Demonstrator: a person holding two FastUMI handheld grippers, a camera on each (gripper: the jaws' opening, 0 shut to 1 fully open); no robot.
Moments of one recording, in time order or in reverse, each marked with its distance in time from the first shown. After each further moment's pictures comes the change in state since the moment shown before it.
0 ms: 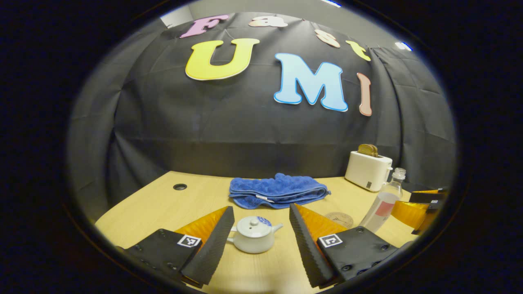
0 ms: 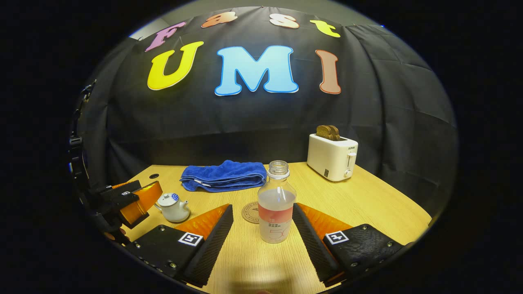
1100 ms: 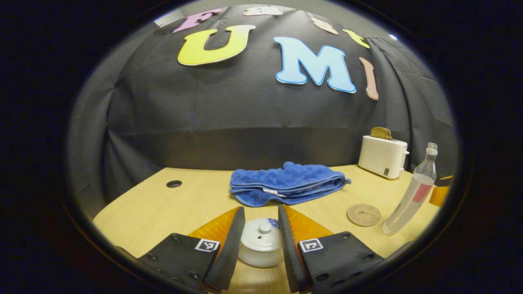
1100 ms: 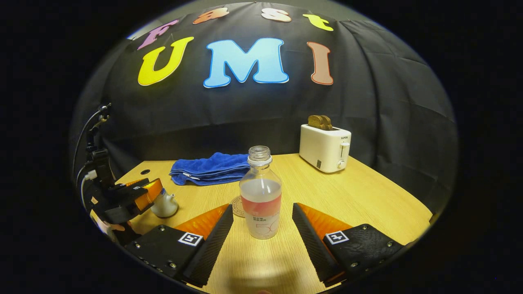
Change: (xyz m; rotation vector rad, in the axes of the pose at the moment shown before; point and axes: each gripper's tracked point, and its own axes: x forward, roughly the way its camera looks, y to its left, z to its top) left arm 0.065 0.015 -0.050 0.058 0.076 0.020; right arm 0.010 -0.022 -0.017 0.021 0.050 -0.042
